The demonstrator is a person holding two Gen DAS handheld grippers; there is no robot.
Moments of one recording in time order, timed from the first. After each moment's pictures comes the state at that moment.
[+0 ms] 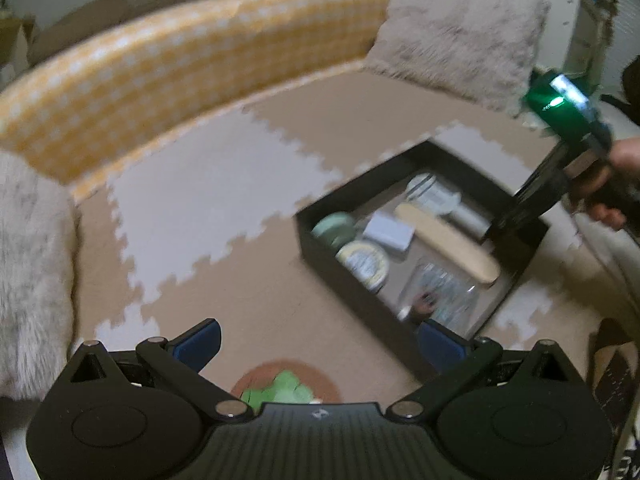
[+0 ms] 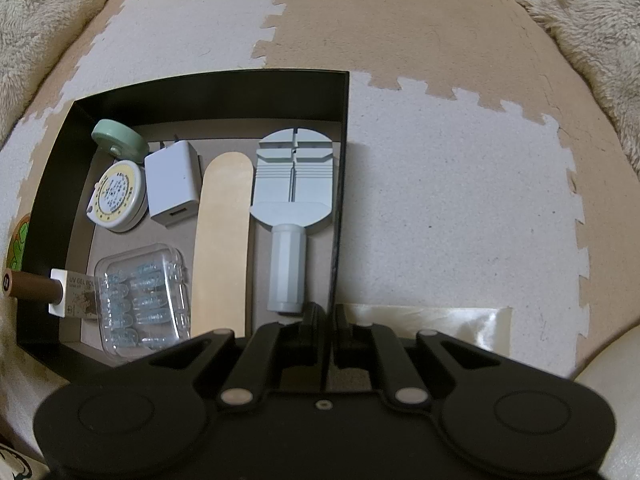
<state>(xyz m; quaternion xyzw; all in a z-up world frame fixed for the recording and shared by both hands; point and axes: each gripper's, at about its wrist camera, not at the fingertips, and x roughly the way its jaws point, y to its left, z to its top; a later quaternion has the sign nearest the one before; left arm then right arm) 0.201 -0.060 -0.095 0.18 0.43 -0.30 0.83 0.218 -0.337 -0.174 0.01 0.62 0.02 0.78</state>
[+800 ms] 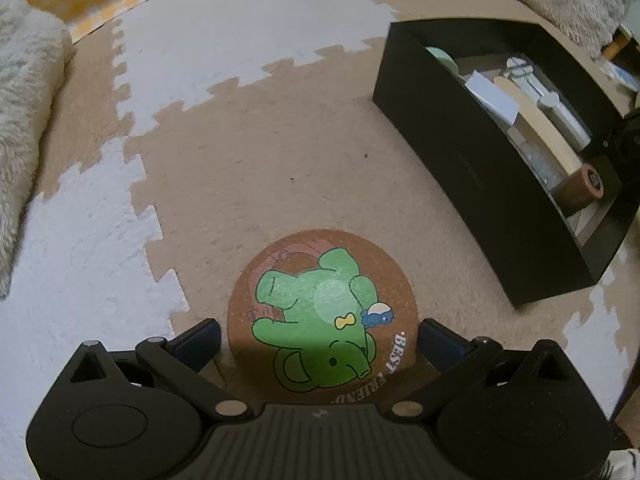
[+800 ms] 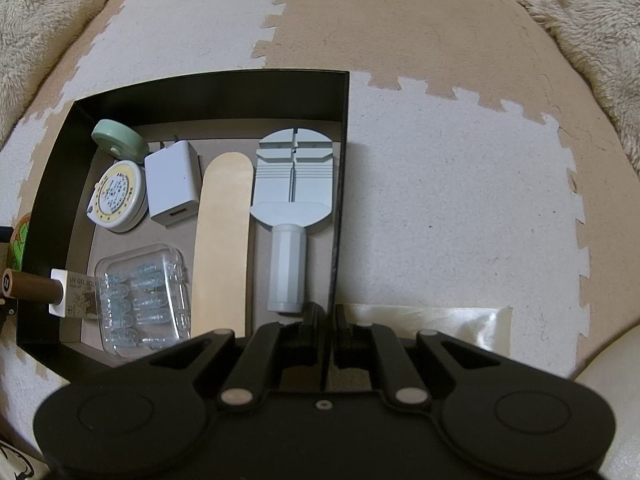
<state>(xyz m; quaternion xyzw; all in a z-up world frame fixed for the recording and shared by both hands) 0.239 -0.032 -0.188 0.17 0.58 -0.23 0.76 0.218 -0.337 -0.174 0.01 0.62 0.02 0.78</state>
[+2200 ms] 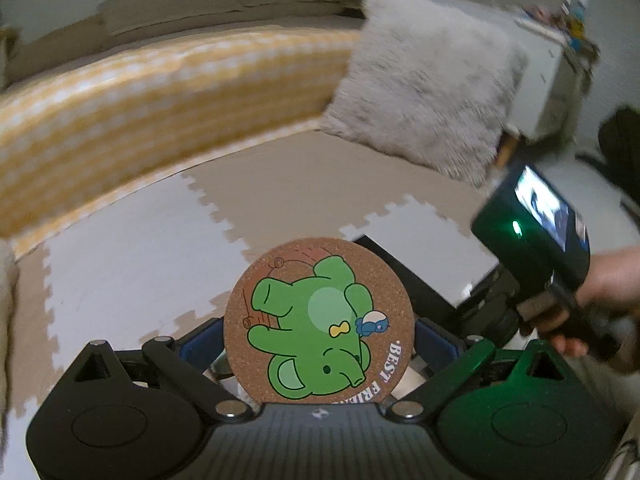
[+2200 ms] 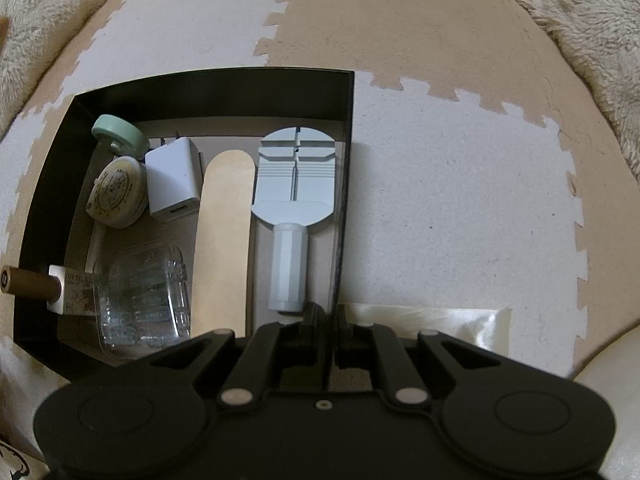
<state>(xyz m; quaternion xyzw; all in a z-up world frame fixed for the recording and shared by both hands) 0.215 -0.157 -0.081 0.14 0.37 -0.36 0.84 0.217 -0.336 -0.175 0.00 0.62 0.03 0.78</state>
